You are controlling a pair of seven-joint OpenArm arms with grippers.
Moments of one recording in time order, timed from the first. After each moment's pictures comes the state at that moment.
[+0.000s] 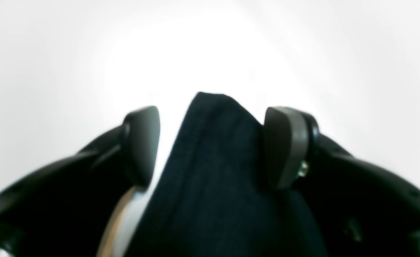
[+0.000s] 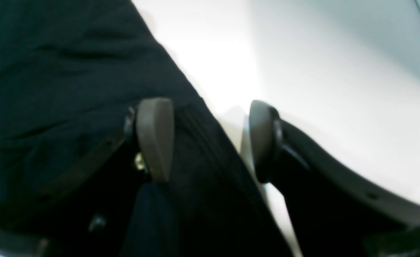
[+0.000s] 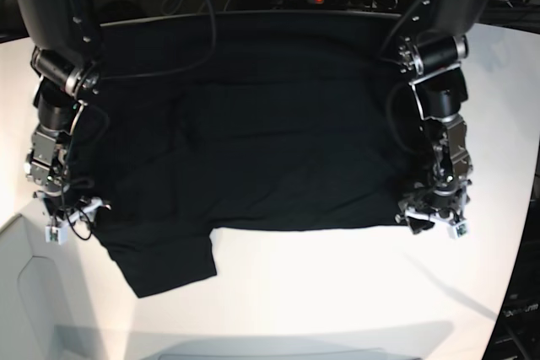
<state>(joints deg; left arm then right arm) -28.7 -13.8 -21.5 37.3 -9.2 -8.4 13.4 33.1 16.9 32.3 27.2 -16.9 27.4 -6.2</state>
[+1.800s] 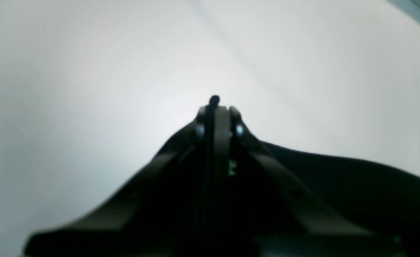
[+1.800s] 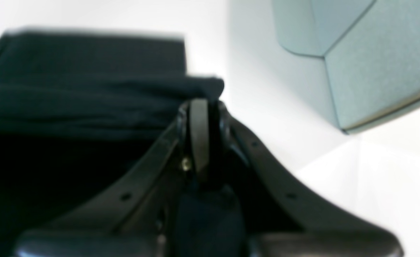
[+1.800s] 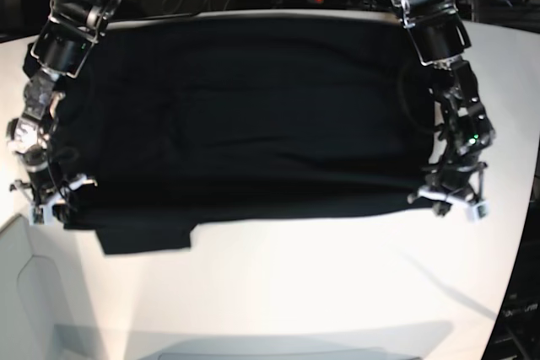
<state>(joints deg) -9.3 -12.5 -24.4 79.2 -20.5 -8.3 35.0 11.9 14.4 30.2 69.0 -5.9 33.8 -14.6</state>
